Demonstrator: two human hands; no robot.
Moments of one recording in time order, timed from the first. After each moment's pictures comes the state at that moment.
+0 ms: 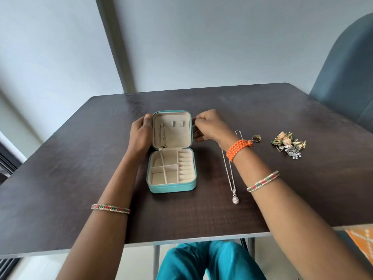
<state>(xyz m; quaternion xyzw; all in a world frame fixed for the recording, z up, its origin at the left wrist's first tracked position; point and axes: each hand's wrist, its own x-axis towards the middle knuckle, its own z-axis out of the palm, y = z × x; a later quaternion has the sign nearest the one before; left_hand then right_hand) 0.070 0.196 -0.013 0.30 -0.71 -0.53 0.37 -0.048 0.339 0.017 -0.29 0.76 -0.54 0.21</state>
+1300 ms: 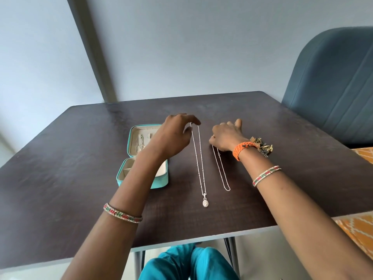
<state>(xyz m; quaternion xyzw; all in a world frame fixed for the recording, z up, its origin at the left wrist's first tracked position) 0.021 0.306 0.041 0.07 -0.94 -0.19 0.26 -0.115 0.413 0.012 -0.37 0.93 0.03 -0.07</state>
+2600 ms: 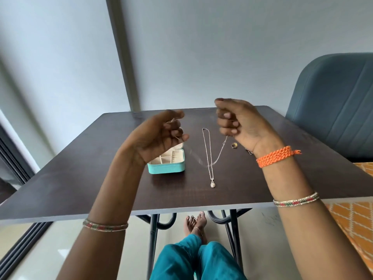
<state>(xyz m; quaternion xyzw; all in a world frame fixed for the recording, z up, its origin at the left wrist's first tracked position) 0.154 0.353 0.110 0.11 -0.54 -0.82 0.18 0.016 0.491 0.119 -0.33 0.52 -0.73 0.30</state>
